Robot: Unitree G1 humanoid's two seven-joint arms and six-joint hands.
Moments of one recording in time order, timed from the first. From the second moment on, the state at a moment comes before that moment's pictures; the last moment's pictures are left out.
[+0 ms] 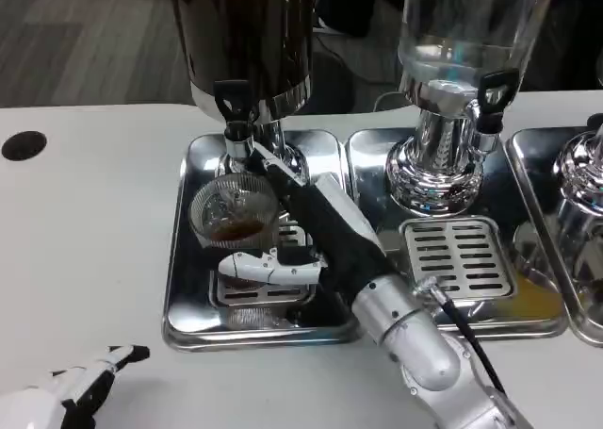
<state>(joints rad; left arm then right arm) 0.88 0.34 0.10 -0.45 0.75 -0.27 0.17 -0.41 0.04 0.29 0.69 -0.28 -0.43 0.03</state>
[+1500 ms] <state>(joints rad) 0.81 0.35 0.10 -0.44 0.75 -0.28 0.08 -0.42 0.03 0.26 0.74 -0.28 -0.47 0.00</state>
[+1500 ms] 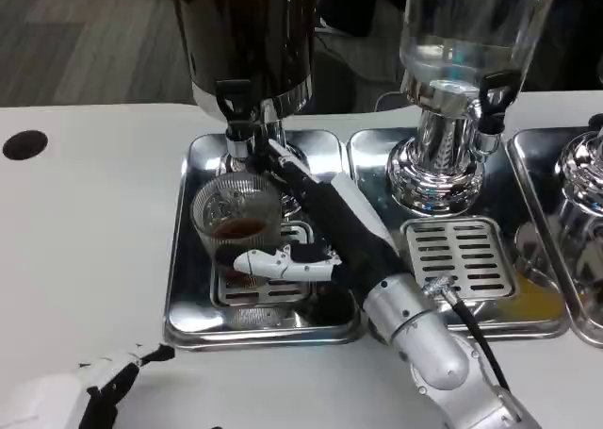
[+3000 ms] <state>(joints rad) 0.85 0.38 0.14 -0.44 0.72 -0.28 0.06 -0.43 0.07 0.27 0.87 -0.31 -0.51 -0.11</state>
